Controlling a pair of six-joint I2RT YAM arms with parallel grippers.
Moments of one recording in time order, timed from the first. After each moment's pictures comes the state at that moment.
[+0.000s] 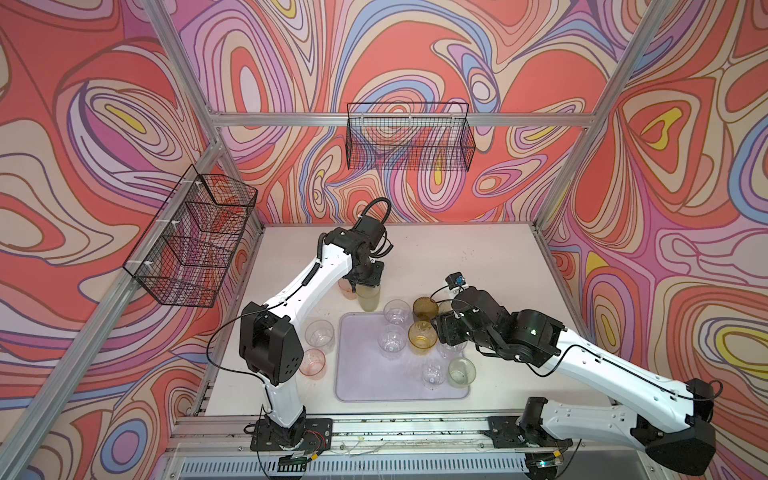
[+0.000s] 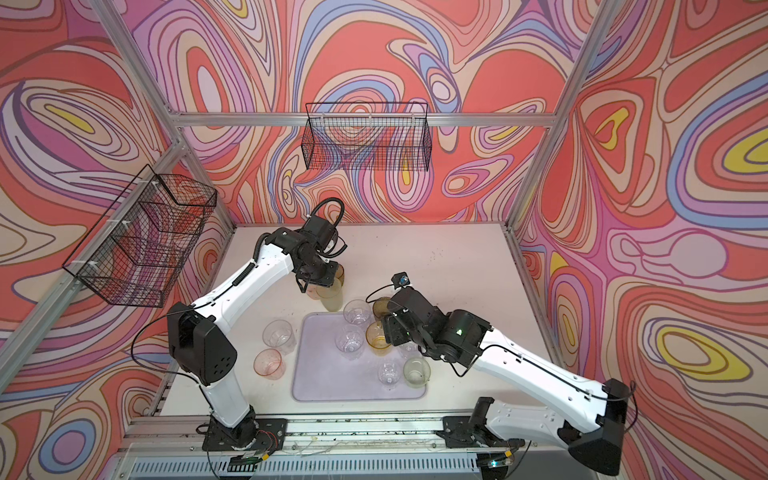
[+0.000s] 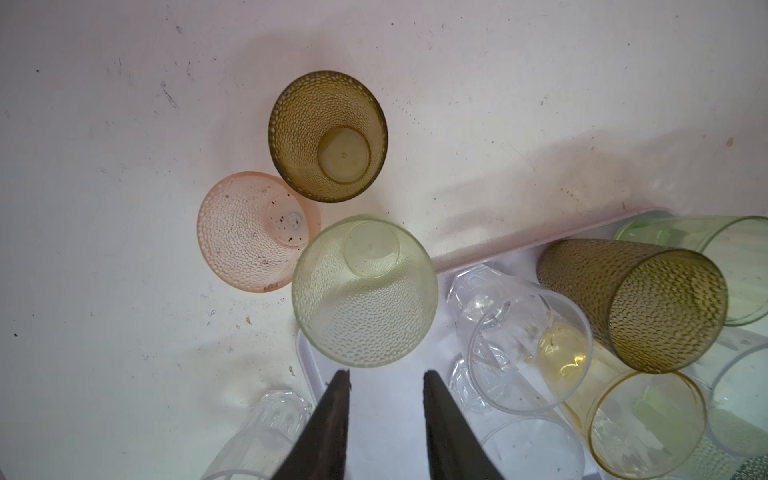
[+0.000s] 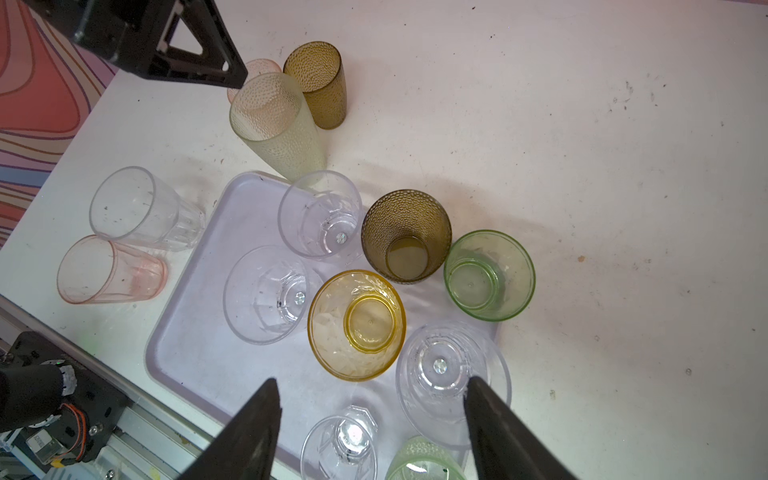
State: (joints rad) left arm -0.50 1.80 1.74 -1.18 -0.04 -0.26; right arm 0.96 1.11 1.11 -0.84 0.29 0.53
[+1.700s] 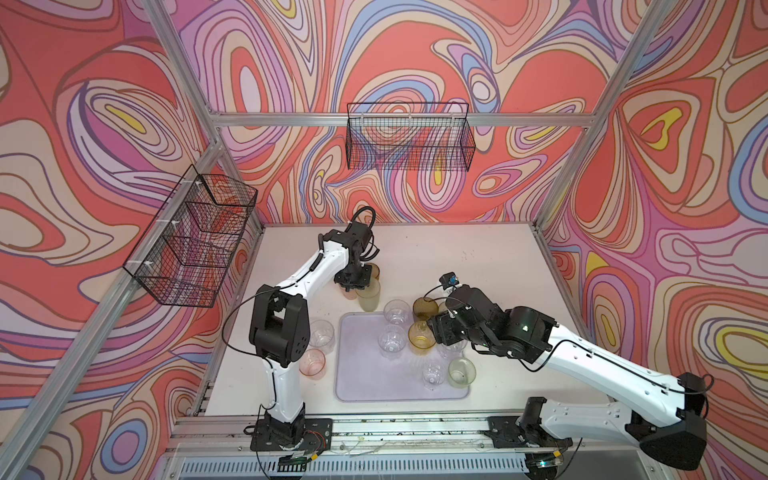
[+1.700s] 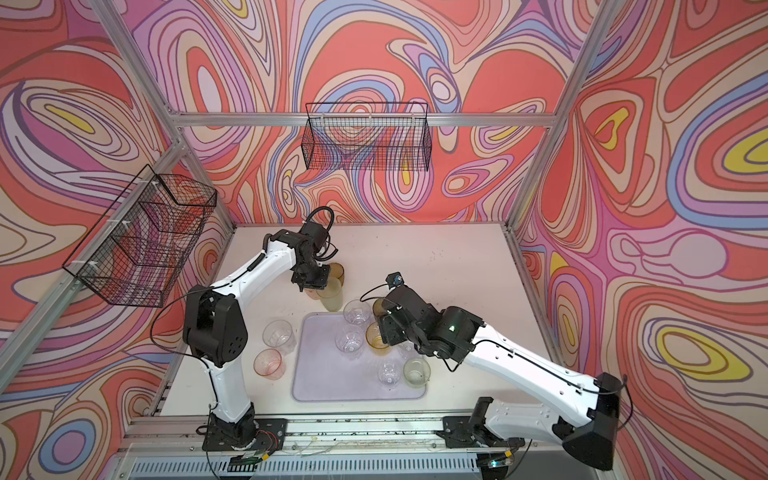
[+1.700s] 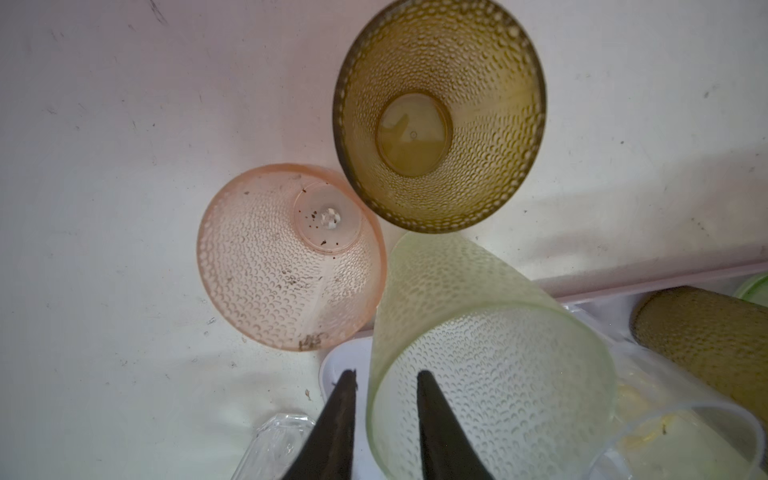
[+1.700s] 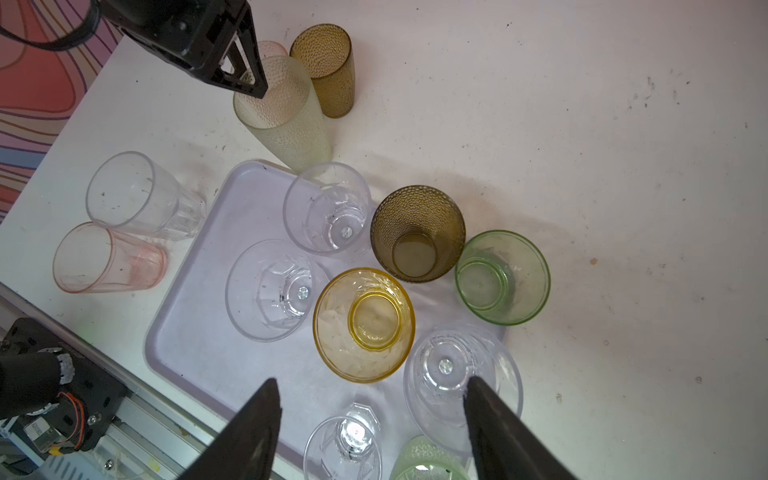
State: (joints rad) left arm -0.38 1.93 1.69 -1.13 -0.01 -0.27; right arm 0.96 1.15 1.13 -0.84 0.26 0.51
